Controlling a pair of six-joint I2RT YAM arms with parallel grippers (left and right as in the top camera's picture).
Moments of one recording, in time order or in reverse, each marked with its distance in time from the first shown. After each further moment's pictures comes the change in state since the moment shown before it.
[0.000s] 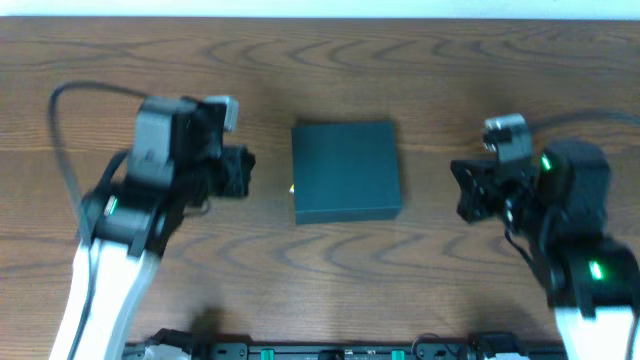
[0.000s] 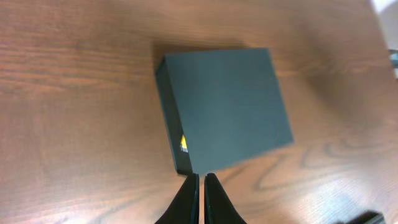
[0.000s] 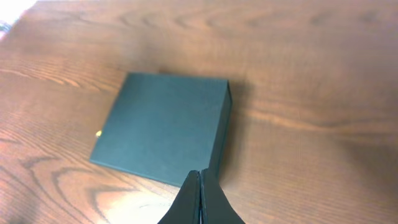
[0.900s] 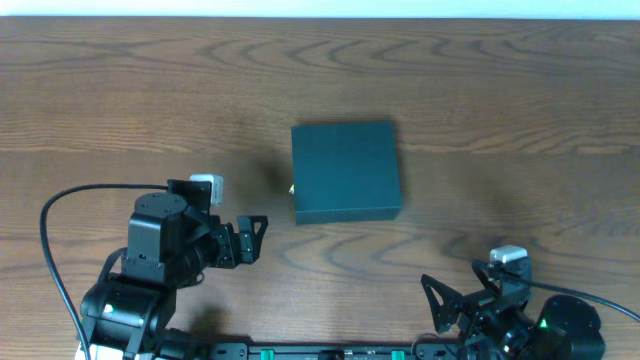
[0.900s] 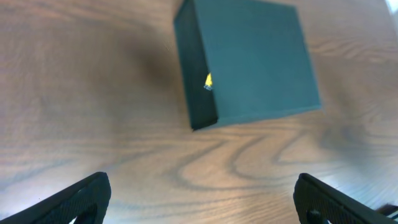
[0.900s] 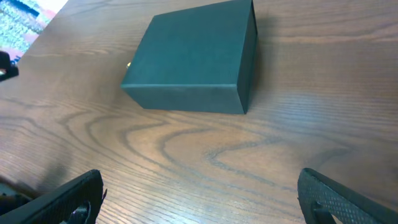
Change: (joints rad) left arm -0.007 -0.373 -0.428 0.071 -0.034 -0.087; right arm -0.003 -0.703 -0.351 -0.314 -0.060 0.140
